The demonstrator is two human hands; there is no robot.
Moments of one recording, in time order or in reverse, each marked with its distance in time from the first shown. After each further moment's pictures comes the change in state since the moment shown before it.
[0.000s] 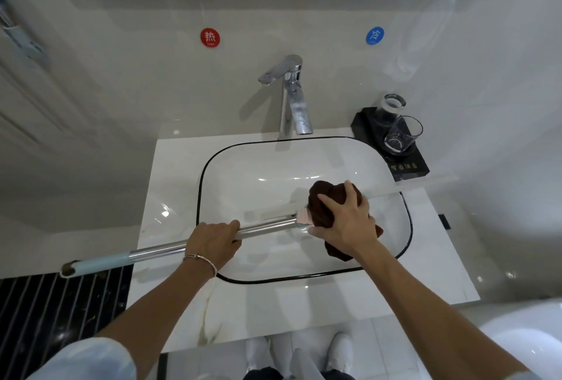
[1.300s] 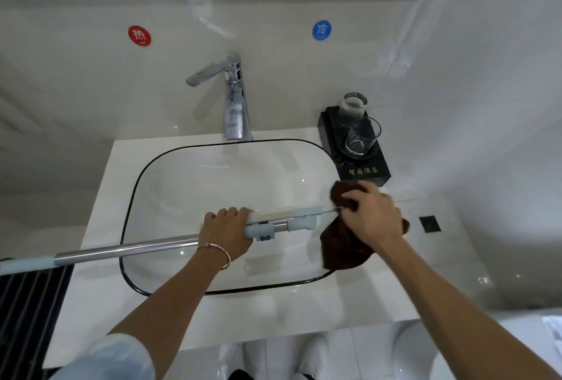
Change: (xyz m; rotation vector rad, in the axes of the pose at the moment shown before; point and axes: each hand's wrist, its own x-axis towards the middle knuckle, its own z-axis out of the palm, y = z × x) left_hand 0.081 0.148 -0.010 -0.079 -0.174 -0.145; right_hand 0.038 0.154 -0.063 0.049 0.148 0.049
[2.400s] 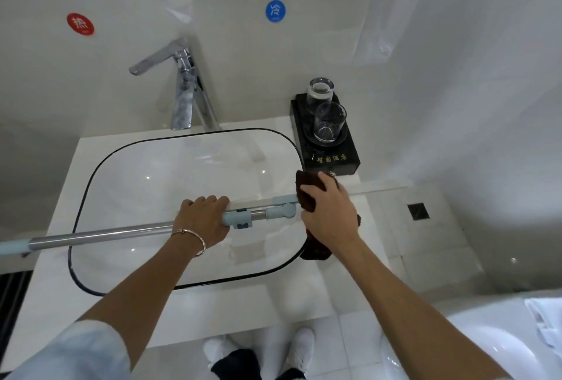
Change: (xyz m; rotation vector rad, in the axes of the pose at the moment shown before) left_hand 0.020 0.037 0.000 0.140 -0.029 0.025; right_hand -0.002 0.029 0.026 0.131 0.047 -0.164
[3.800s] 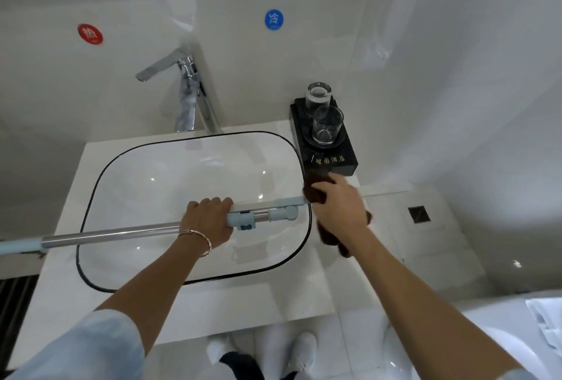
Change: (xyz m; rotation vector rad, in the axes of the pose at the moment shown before) left_hand -0.004 0.008 0.000 -0.001 0.026 -0.004; right_hand 0.000 0.002 -0.025 0.032 -0.033 0.089
